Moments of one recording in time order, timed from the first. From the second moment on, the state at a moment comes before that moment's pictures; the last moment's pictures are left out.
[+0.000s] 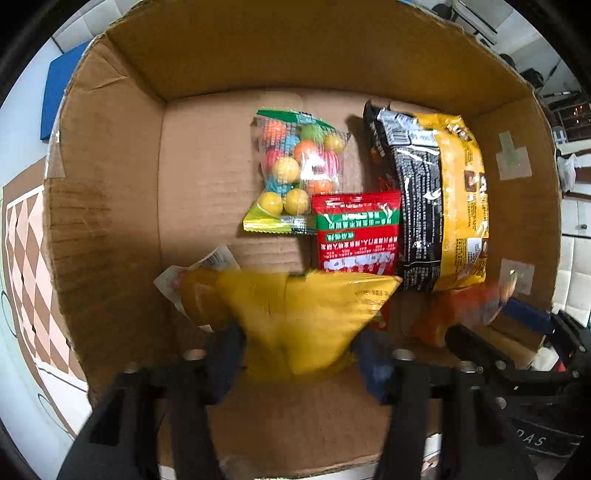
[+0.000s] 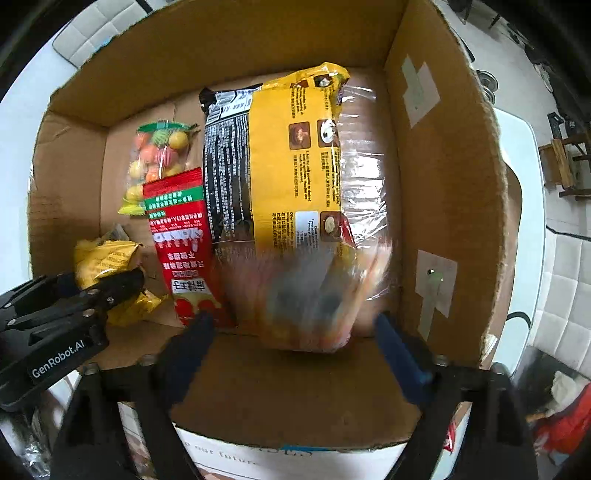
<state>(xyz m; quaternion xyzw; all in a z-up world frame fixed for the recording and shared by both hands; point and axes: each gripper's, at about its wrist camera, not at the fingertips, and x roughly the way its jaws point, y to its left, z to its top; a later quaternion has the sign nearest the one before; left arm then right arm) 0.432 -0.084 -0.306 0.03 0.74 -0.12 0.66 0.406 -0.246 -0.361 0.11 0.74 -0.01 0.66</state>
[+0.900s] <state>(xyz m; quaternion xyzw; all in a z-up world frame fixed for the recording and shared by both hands) 0.364 -0.047 -0.183 0.03 0.60 -0.10 0.79 0.338 -0.242 -0.241 0.08 0.63 -0.04 0.77</state>
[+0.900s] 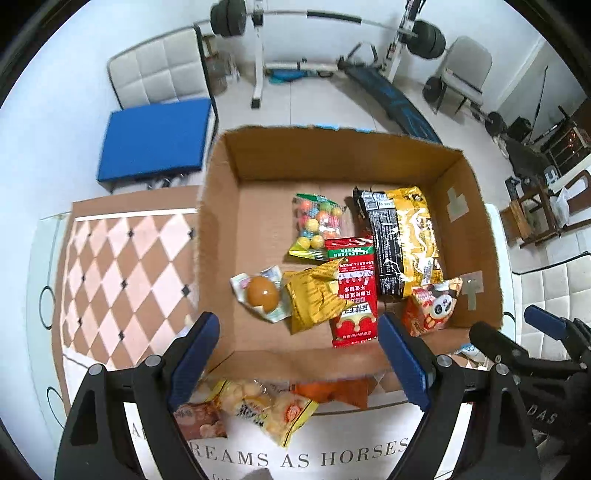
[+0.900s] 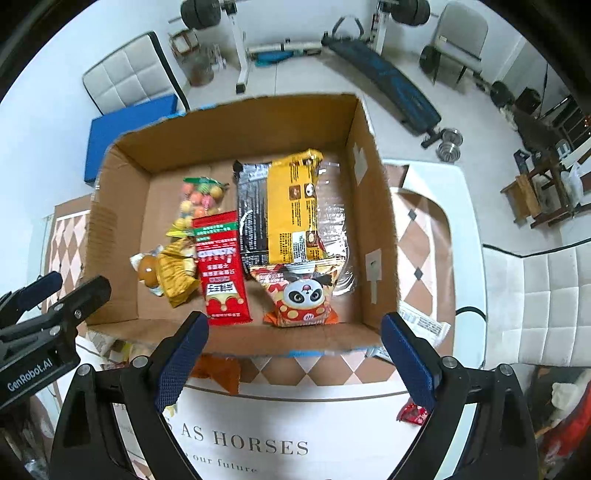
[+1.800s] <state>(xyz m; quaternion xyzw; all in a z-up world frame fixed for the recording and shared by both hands) 0.270 0.058 -0.190 0.00 0.58 -0.01 0.81 0.249 -0.168 -0.267 0.20 0.65 0.02 0.73</state>
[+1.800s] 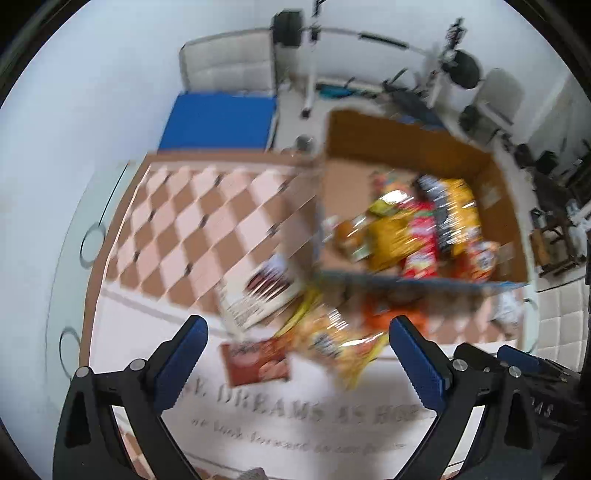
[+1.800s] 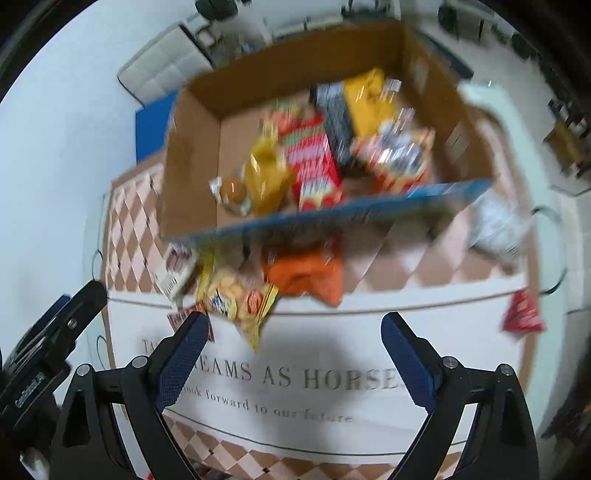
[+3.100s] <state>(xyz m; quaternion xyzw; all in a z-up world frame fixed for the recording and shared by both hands) 0.236 0.050 -0.359 0.33 0.63 -0.20 0.68 0.239 -0.085 -0.402 0.02 0.80 0.07 0.60</state>
